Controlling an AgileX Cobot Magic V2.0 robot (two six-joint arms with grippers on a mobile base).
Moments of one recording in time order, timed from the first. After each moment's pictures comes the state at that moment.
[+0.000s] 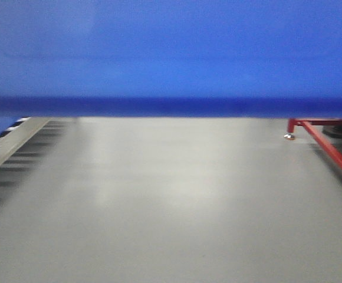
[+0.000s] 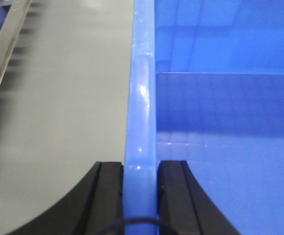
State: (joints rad) left arm -0.88 1.31 -1.53 0.75 1.31 -0.93; right arm 1.02 1.18 -1.39 -0.60 1.21 0.89
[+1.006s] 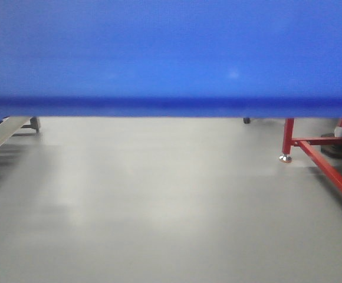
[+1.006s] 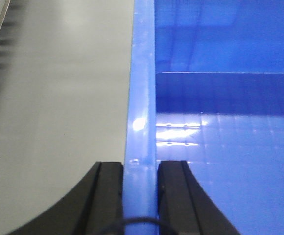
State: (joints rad) left arm -0.88 1.31 -1.53 0.75 1.31 -0.93; right arm 1.02 1.18 -1.39 -0.60 1.21 0.89
